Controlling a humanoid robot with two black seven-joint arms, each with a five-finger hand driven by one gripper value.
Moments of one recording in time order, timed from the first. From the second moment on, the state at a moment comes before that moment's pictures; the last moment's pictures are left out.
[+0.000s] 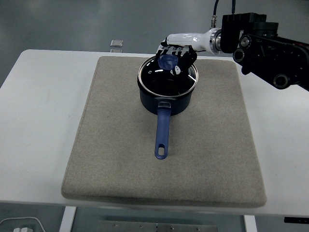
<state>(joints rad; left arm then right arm) 0.02 0.00 -0.13 -0.11 0.08 -0.05 -0.03 1.43 -0.17 0.15 0.77 -1.20 0.37 0.07</state>
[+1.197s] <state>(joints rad) 0.02 0.00 -0.13 -0.11 0.08 -0.05 -0.03 1.34 -0.49 0.16 0.78 -1.12 0.36 0.08</state>
